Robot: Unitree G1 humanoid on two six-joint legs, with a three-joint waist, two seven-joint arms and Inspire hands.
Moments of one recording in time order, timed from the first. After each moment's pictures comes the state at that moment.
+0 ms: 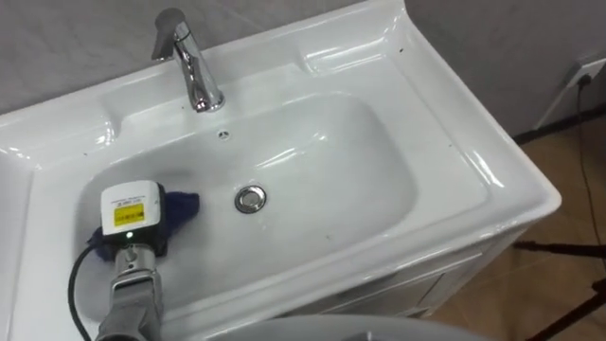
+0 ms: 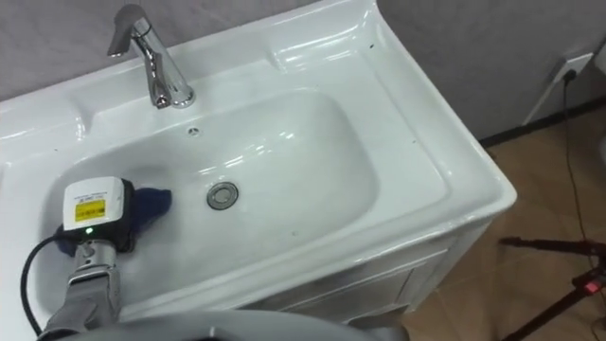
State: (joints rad) left arm 0.13 0.28 -0.11 0.76 1.26 0.22 0.58; right arm 0.13 -0.29 -0.22 1.22 -0.21 0.32 -0.05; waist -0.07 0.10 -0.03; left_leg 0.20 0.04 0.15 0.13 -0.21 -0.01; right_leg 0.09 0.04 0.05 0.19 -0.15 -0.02
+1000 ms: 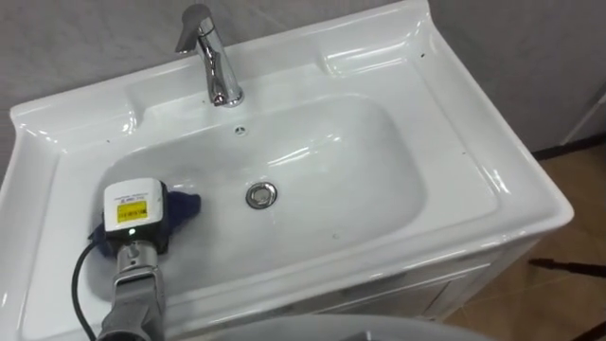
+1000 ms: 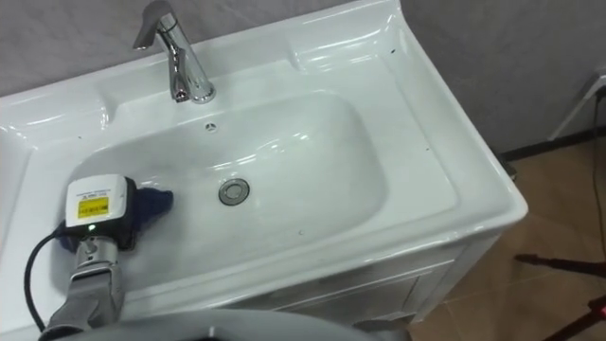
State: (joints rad) left arm 0.13 0.26 -0.10 0.75 1.16 0.22 0.55; right arm 0.12 -0.29 -0.21 1.25 -0.14 0.24 -0.11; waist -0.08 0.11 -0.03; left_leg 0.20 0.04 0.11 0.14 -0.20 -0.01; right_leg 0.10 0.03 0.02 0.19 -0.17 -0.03
